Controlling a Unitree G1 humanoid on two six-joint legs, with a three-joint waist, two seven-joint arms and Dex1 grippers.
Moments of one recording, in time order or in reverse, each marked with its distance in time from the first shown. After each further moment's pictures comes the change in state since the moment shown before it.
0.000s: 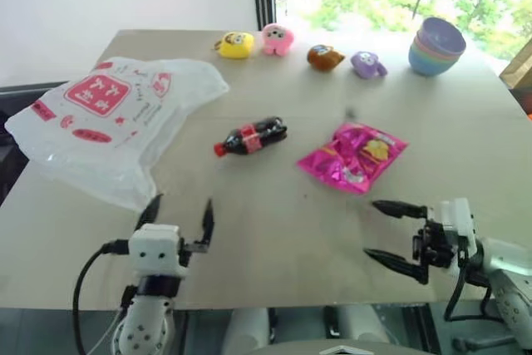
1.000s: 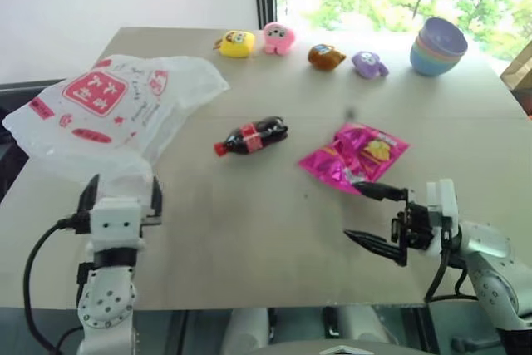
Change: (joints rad) left arm -0.234 0.181 0.192 0.215 0.053 0.033 0.036; right arm -0.098 0.076 0.065 -0.008 0.005 0.032 -0.056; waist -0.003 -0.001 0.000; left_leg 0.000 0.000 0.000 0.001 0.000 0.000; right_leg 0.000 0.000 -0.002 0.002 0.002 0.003
